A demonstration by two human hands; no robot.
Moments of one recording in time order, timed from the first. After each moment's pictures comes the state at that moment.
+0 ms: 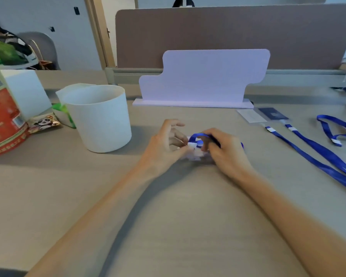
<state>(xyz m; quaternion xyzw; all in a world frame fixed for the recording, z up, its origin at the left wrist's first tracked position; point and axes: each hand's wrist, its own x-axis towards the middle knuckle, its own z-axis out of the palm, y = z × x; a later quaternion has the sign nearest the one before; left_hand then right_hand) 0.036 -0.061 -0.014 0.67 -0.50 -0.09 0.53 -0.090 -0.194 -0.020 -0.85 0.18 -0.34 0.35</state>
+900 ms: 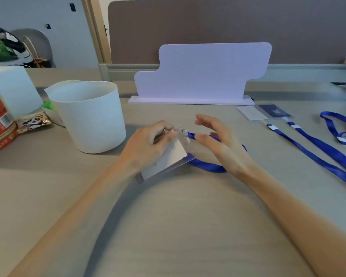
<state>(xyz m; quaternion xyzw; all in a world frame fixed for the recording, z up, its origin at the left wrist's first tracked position) 0.067 -0.058 -0.010 0.76 -0.50 -0.02 0.41 -0.092 -0.191 -0.006 -0.81 0.17 -0.28 0.49</state>
